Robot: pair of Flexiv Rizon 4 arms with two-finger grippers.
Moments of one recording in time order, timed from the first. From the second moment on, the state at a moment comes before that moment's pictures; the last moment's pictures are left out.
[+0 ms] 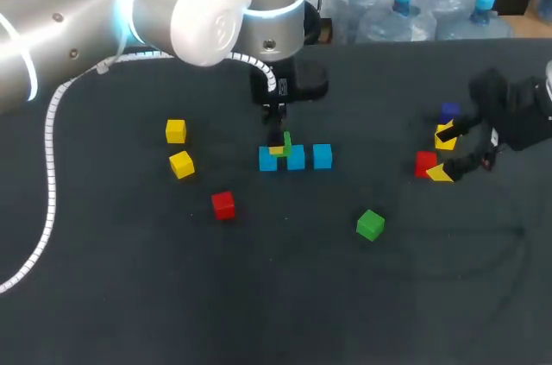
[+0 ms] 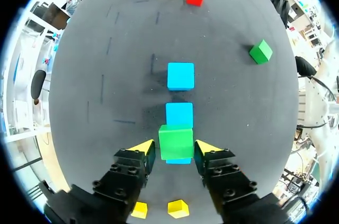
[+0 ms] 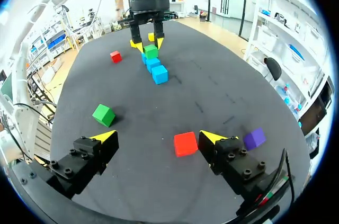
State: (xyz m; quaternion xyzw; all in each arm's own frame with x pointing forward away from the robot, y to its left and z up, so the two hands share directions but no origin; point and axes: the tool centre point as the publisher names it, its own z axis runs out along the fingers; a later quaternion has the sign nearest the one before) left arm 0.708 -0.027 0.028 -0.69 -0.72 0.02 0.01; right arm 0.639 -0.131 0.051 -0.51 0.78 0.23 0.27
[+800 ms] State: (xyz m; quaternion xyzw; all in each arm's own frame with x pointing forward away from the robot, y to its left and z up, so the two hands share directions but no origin) left arm 0.702 -0.028 0.047 -0.69 -0.72 0.02 0.00; right arm 0.639 -0.131 0.051 -0.51 0.78 0.23 0.27
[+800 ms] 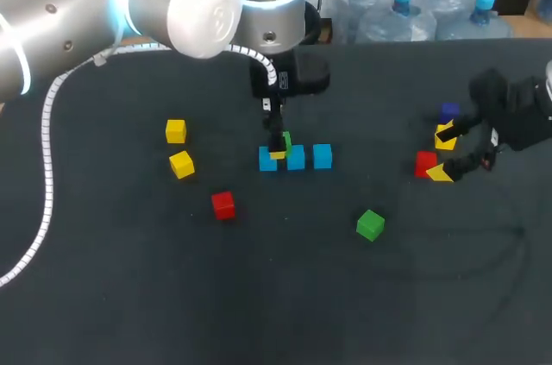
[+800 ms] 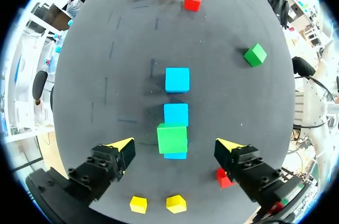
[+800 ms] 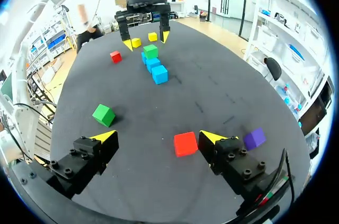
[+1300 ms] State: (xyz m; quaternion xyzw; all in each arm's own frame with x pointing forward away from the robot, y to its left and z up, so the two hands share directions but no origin) left arm 0.676 -0.007 0.063 -0.67 -0.74 0.02 0.00; right arm 0.639 -0.131 0.051 -0.51 0.78 0.23 0.27
